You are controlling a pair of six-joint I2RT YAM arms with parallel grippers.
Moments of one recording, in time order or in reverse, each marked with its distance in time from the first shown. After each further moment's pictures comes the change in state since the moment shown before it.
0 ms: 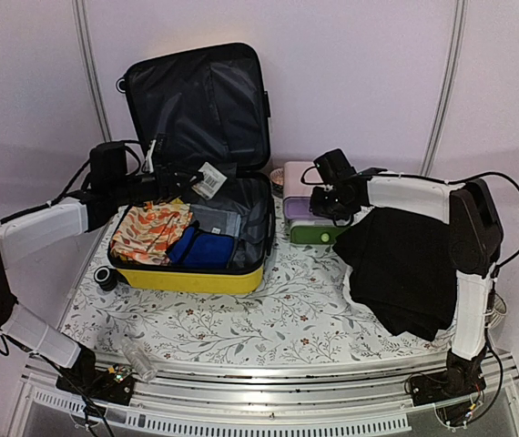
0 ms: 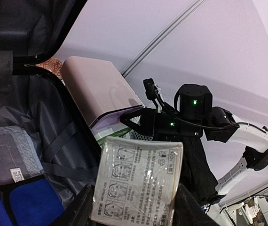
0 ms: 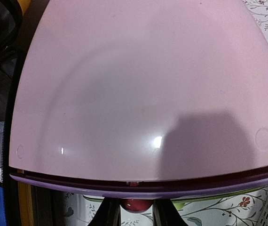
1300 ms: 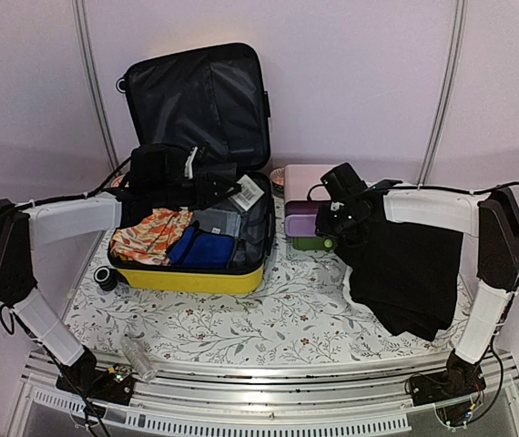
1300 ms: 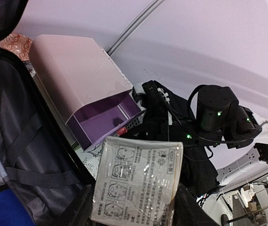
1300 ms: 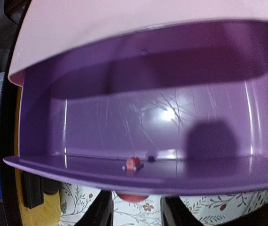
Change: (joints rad) left arm -0.169 0.190 0.108 0.036 -0.039 0.000; right arm 0.064 -0.201 -0.252 -0.022 -0.101 0.056
